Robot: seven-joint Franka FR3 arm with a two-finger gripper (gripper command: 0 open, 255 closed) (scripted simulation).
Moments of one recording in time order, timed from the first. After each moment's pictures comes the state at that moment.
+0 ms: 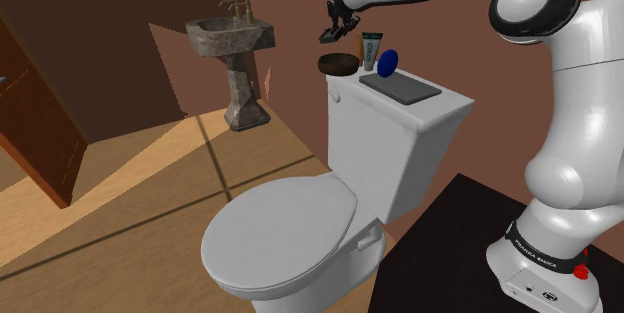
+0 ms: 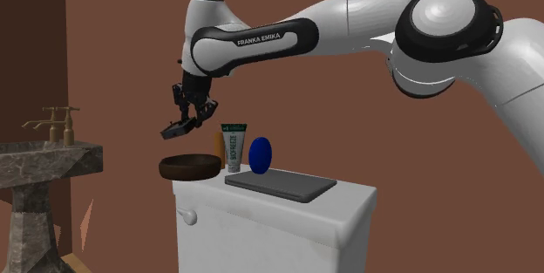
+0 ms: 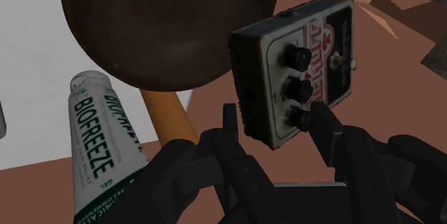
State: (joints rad) arm -0.54 0.55 0.60 -1.15 -0.71 2.09 1.62
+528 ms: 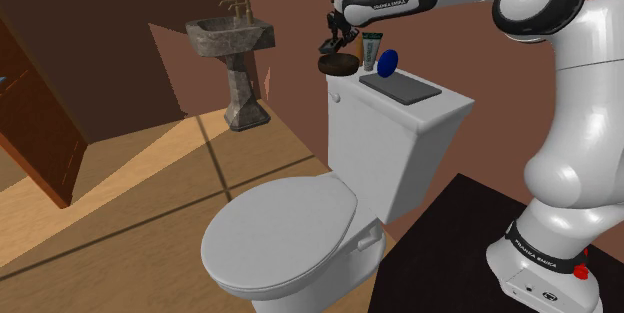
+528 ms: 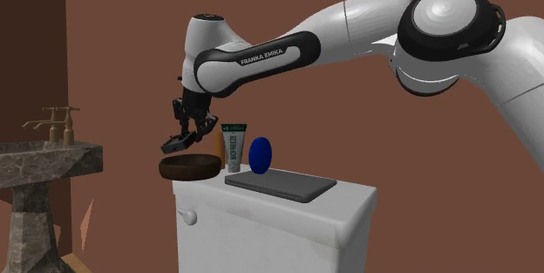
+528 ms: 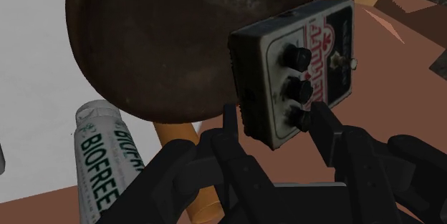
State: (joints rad) arm -0.57 0.54 0.59 -1.28 -0.73 2.19 1.67
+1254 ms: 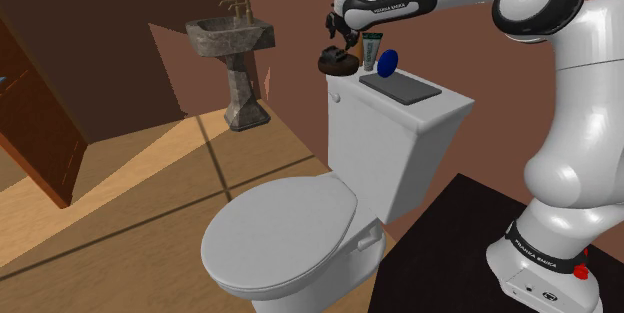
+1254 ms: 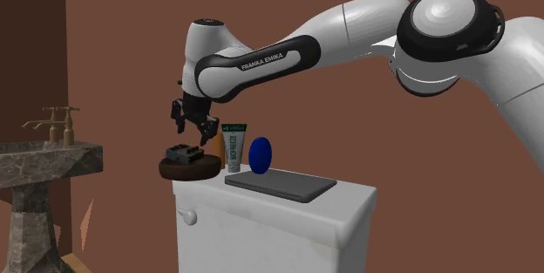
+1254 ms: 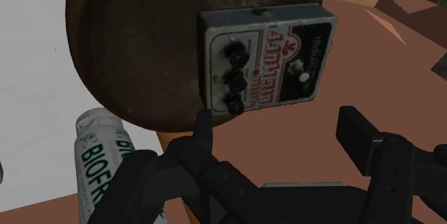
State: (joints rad) arm -0.57 0.54 0.59 -1.30 -0.74 2.21 1.68
